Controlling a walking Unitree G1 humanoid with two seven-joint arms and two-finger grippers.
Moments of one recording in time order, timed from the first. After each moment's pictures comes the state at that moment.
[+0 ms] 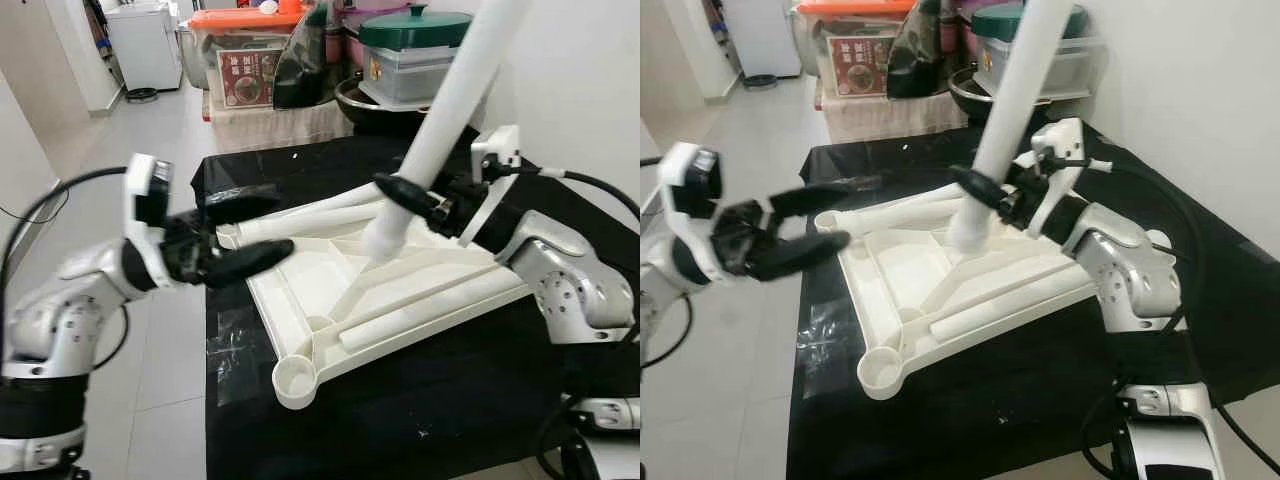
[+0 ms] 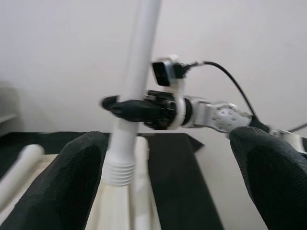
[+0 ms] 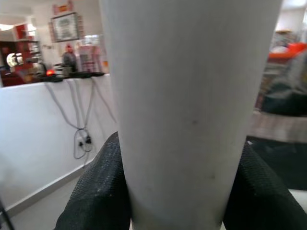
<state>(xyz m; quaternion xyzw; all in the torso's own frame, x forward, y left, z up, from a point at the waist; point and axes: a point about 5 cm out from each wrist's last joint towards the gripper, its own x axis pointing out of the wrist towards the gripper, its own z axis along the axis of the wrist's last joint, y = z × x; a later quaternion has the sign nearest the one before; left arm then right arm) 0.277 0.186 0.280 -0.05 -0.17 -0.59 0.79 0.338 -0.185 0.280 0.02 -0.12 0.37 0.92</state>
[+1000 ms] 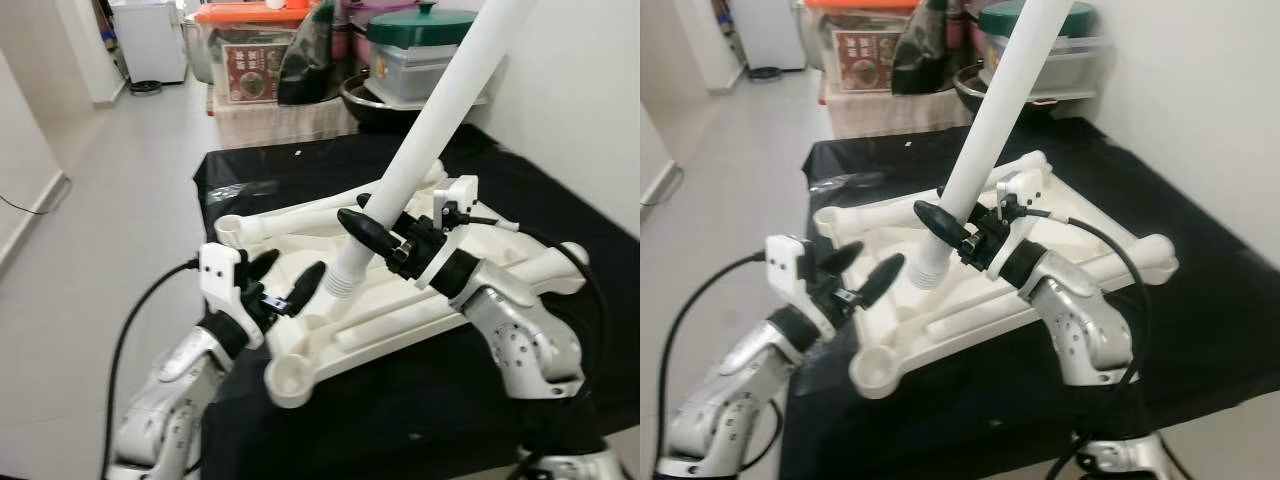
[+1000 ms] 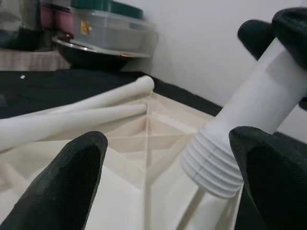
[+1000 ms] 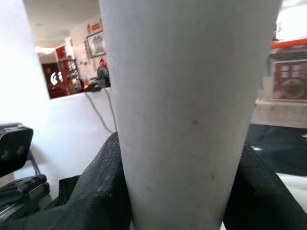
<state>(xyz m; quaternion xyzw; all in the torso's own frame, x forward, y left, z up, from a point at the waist) 0.274 0.111 0.189 -0.13 -0.09 -0.28 0.95 0.311 -0.139 0.243 0.08 -0.12 0.42 0.90</state>
